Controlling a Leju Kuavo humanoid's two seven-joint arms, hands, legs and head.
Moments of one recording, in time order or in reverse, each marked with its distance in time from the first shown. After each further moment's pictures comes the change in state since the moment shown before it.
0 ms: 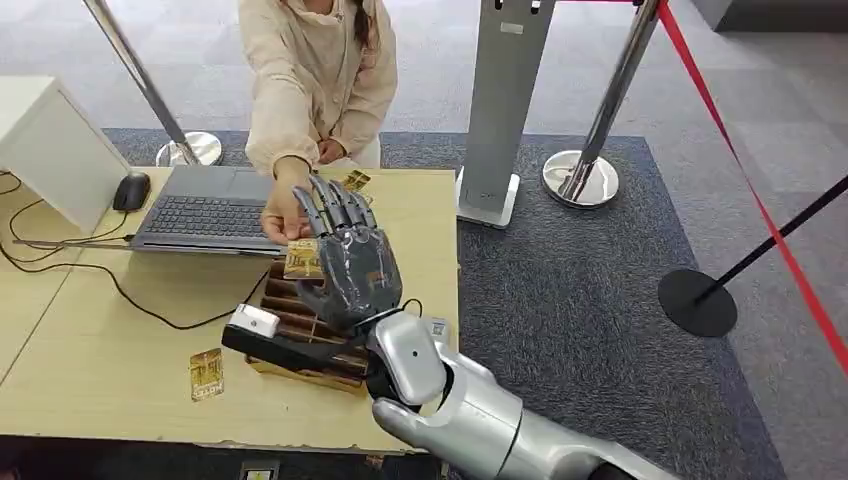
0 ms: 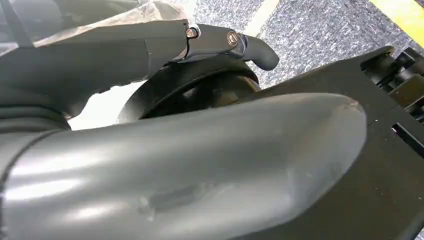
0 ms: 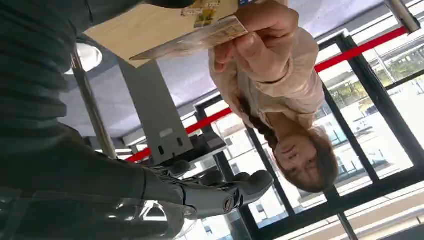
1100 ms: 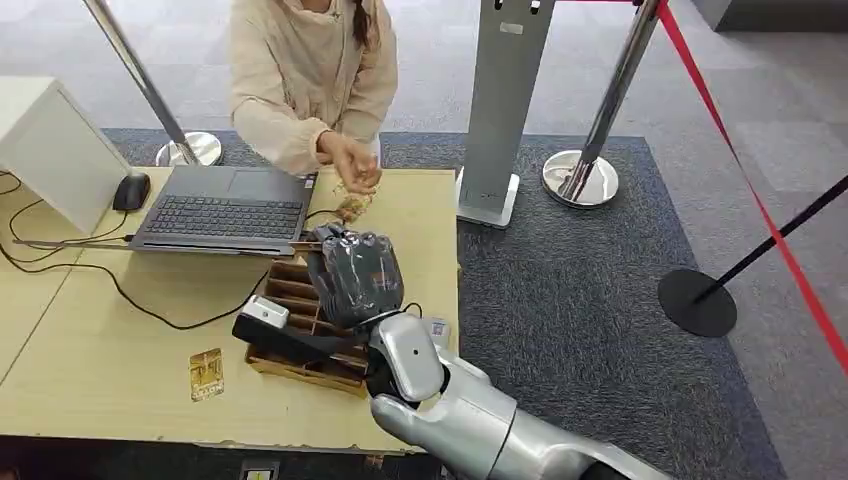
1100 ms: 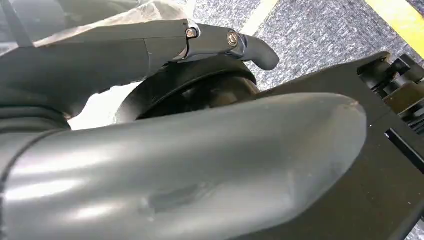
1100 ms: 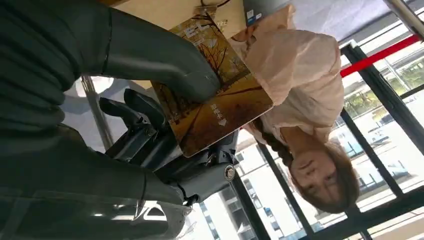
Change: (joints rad) left arm 0.007 -0.001 0.002 0.000 0.027 0.024 -0.023; right arm 0.001 0.017 -0.001 0.089 -0.063 -0.072 -0.019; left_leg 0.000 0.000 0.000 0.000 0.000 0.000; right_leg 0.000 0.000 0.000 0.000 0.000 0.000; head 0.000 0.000
